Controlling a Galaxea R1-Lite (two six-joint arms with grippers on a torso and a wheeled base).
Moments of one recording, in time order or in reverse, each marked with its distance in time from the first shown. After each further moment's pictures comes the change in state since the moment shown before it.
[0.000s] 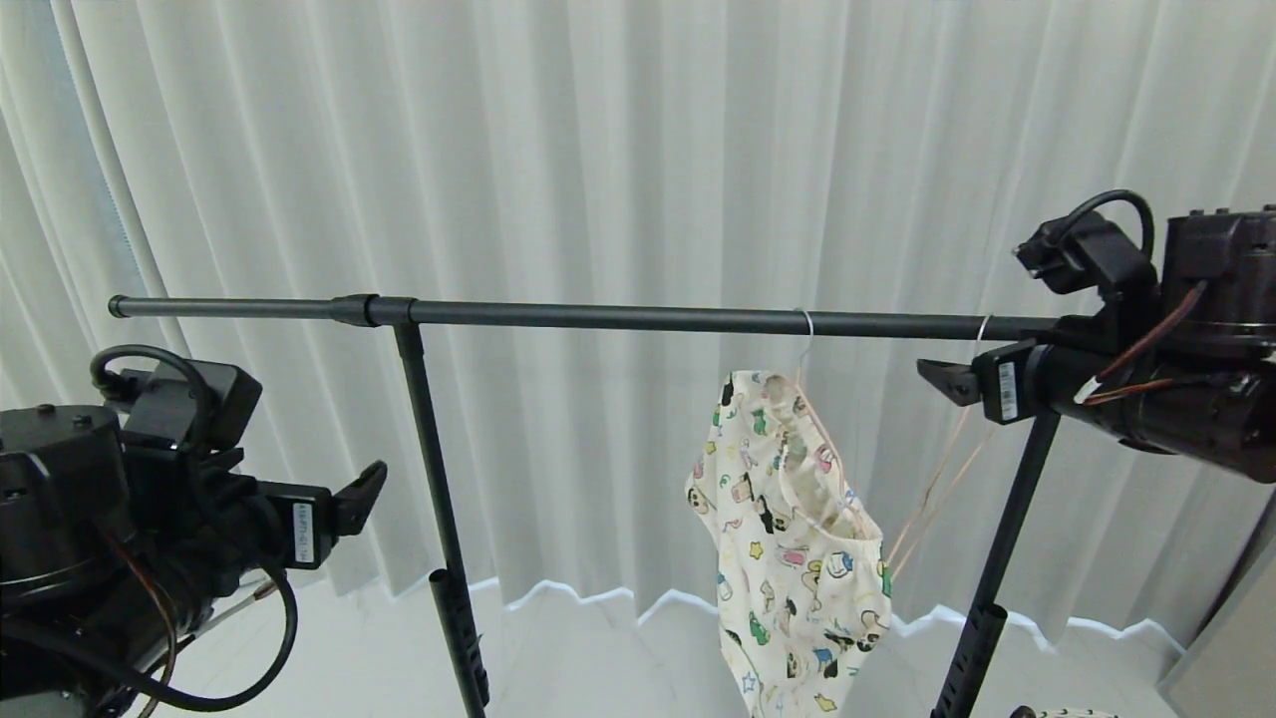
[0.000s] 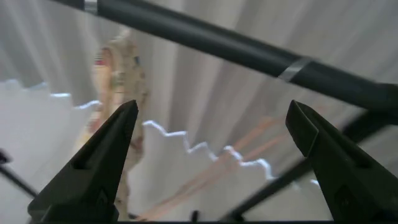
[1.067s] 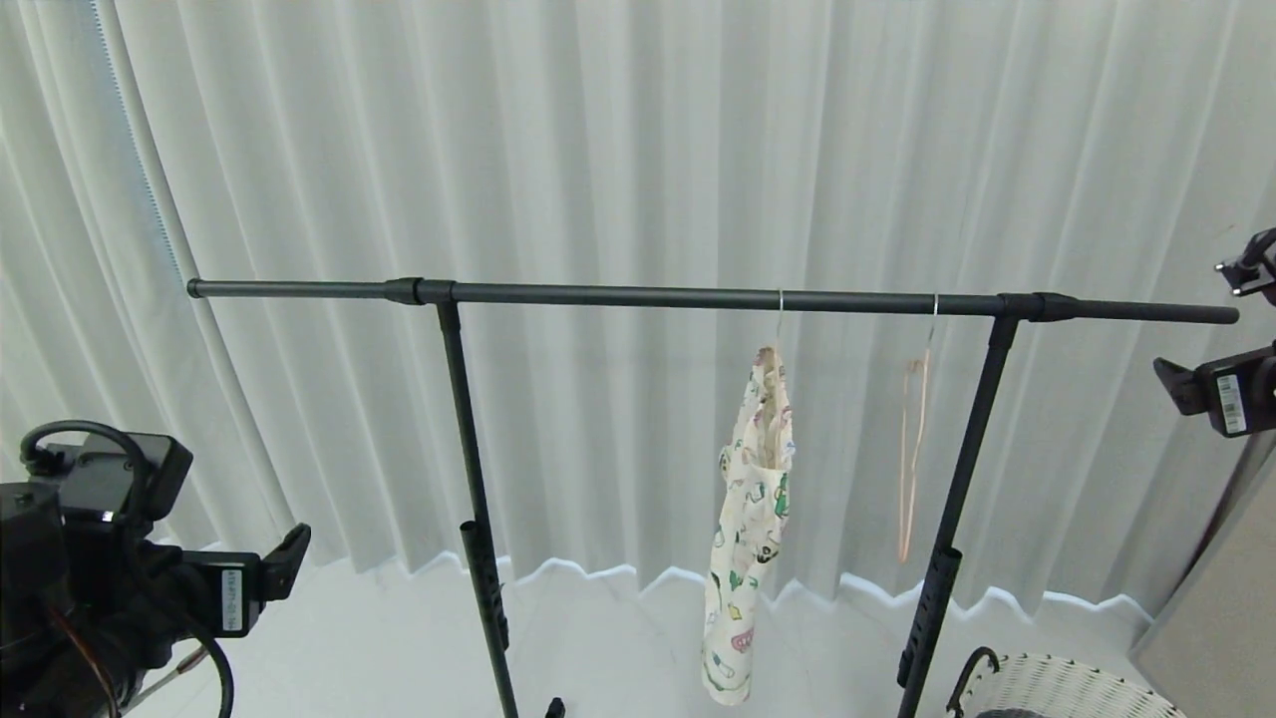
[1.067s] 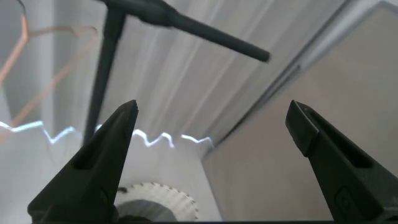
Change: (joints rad) left arm 0.120 -0.071 0.154 0.001 0.039 0.025; right arm -0.318 -0.193 0.194 -0.136 -0.199 -0.298
